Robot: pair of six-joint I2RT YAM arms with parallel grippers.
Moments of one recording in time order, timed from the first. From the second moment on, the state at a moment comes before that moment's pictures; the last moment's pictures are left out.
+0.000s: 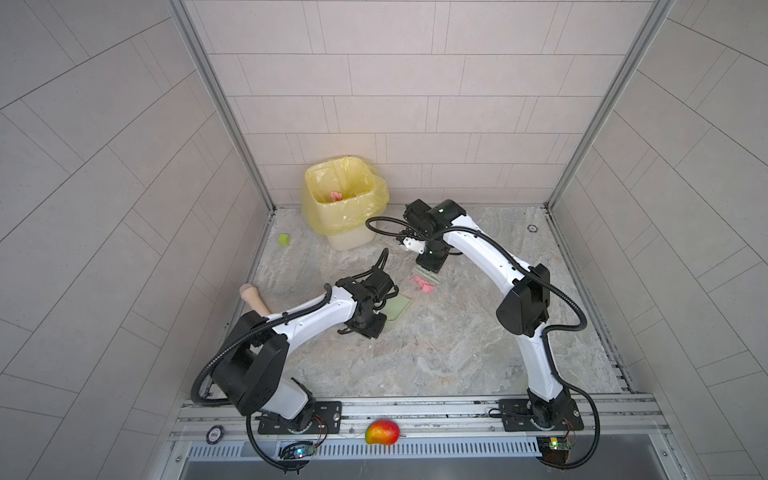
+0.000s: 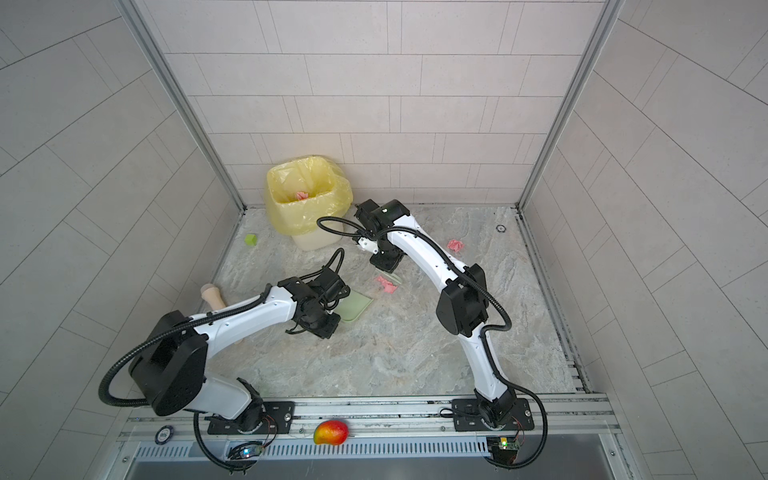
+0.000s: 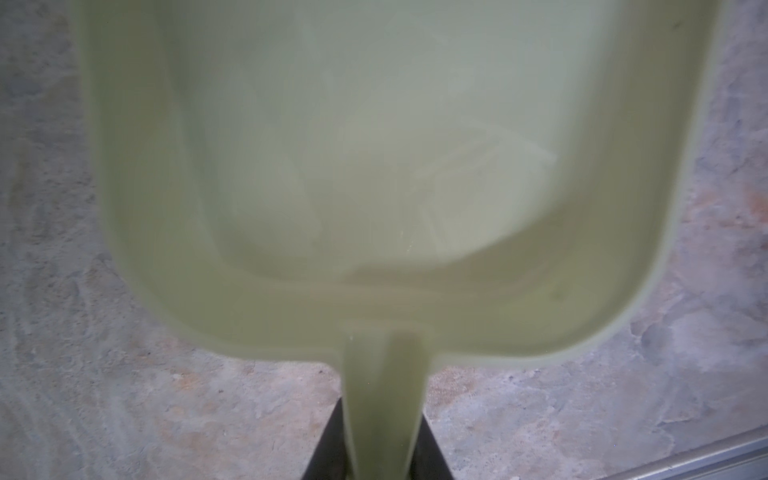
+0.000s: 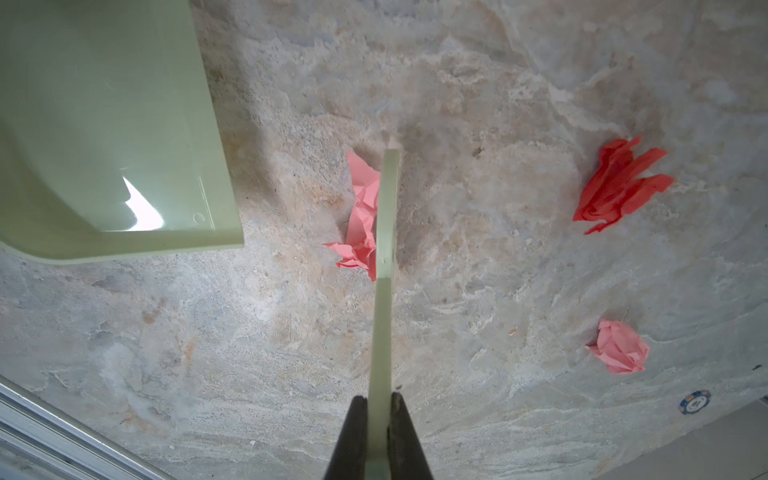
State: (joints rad) left arm -0.68 1.51 0.93 -0.88 0.01 -0.21; right arm 0.59 2.17 2.29 -1.54 0.10 -0.31
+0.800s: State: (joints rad) left arm -0.73 1.75 1.11 -0.86 0.00 0.01; right arm 0.51 2.30 2.48 -1.64 0.09 -0.10
